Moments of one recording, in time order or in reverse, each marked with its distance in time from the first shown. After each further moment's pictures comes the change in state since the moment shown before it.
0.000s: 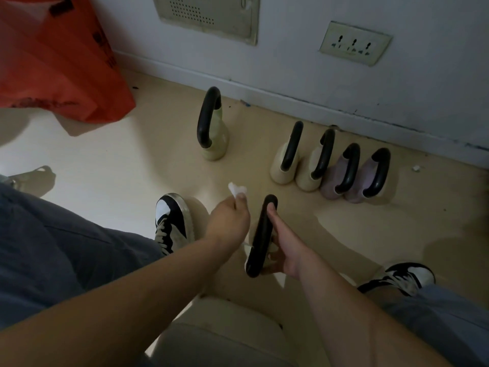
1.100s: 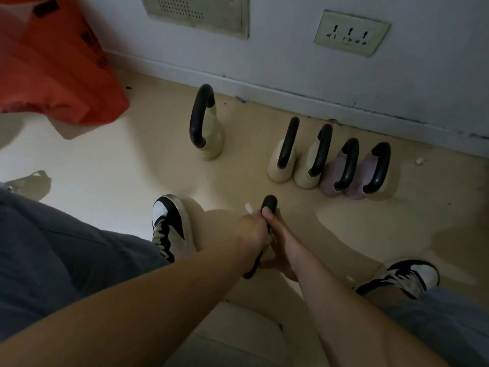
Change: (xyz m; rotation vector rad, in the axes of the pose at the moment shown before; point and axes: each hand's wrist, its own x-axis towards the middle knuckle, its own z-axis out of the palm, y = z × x) left_hand -0.015 0.022 0.039 -0.088 -0.296 -0.330; right_hand 0.016 0.004 -0.010 0.101 -0.147 -0.176
